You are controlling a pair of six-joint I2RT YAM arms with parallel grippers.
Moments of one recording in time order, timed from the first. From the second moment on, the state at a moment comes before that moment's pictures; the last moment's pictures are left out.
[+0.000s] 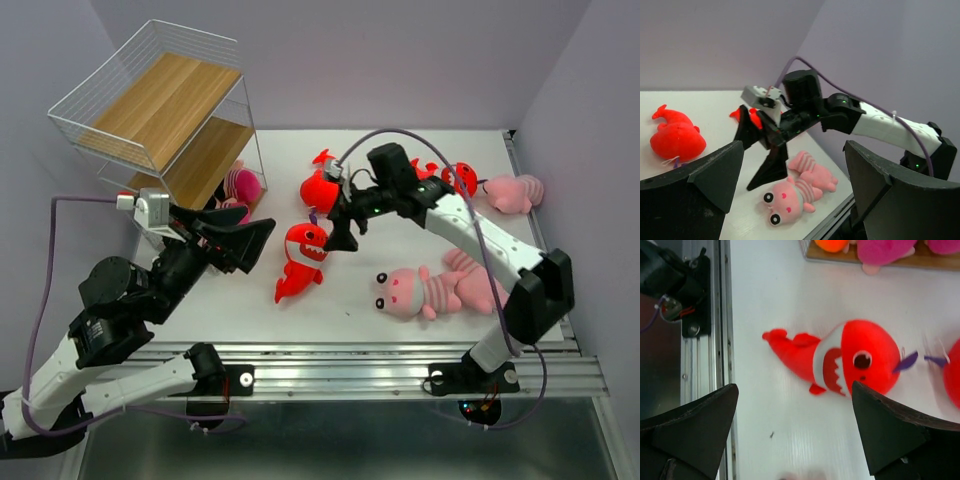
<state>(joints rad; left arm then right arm) -1.04 0.56 1.11 -0.29 -0.36 -0.43 0.66 1.69 1.51 -0.51 -0.80 -0.29</state>
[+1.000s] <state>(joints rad) -0.66 1.34 1.06 -0.38 -0.20 -0.43 0.35 1.05 0.88 -0.64 -0.77 -0.45</state>
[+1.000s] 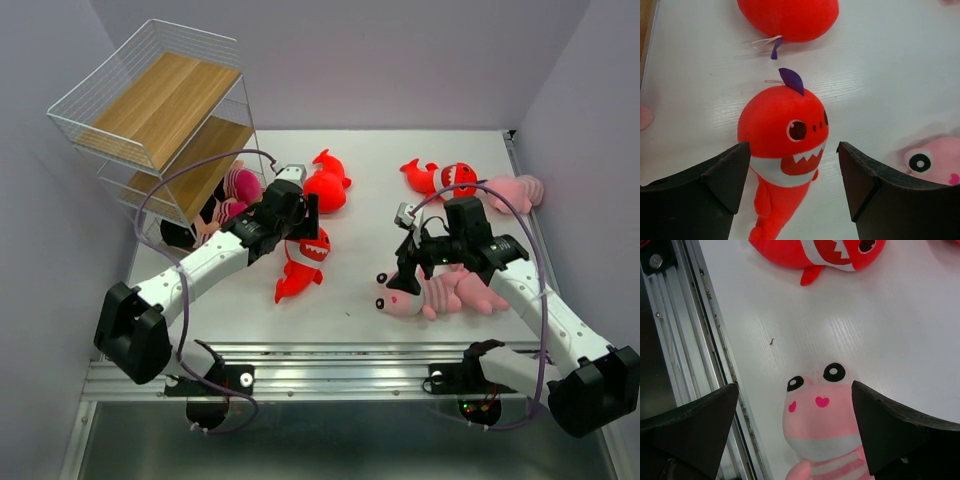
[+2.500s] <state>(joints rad) -0.79 1.60 1.14 -0.21 -0.08 -1.46 0.49 1.16 1.04 -0.53 -0.54 -0.11</state>
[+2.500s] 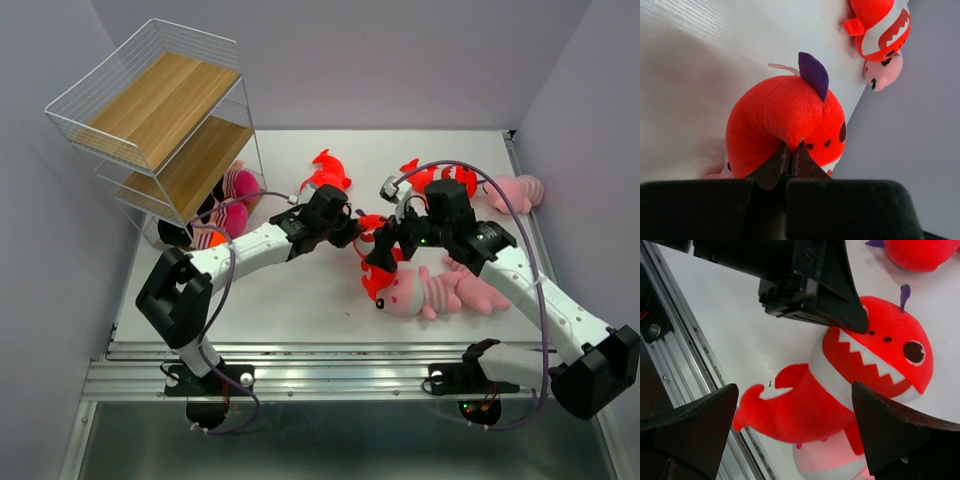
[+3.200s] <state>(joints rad) -0.87 1.72 1.32 -0.35 -0.18 -1.67 0.56 1.20 0.92 -0.51 -0.04 -0.20</state>
